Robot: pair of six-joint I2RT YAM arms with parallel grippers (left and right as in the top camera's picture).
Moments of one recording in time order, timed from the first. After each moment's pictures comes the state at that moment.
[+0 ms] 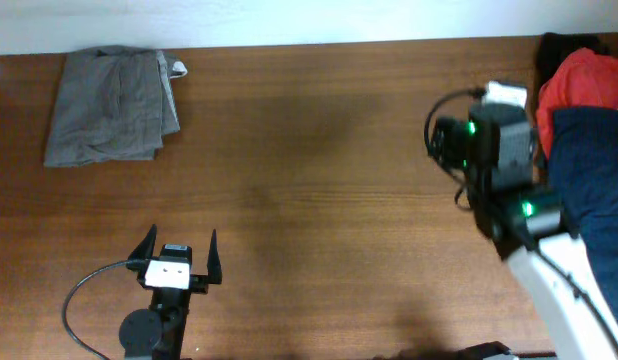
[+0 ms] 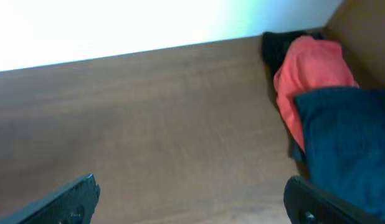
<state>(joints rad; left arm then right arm) 0.01 0.01 0.01 -0.07 0.09 0.14 0.18 1.16 1.09 -0.54 0.39 0.22</state>
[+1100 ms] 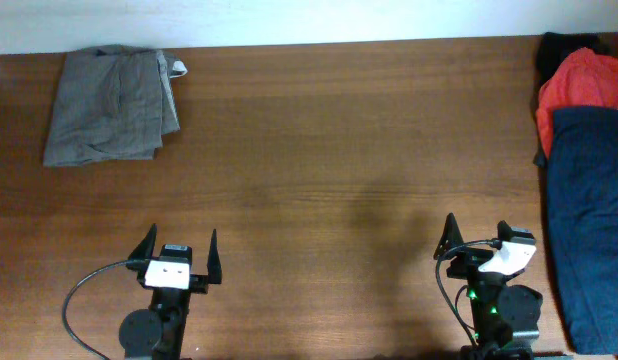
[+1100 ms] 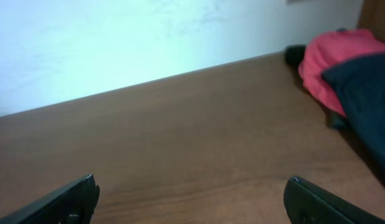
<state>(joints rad) 0.01 0.01 0.01 -0.07 0.10 0.14 -0.01 0.05 0.04 -0.13 0.07 0.21</state>
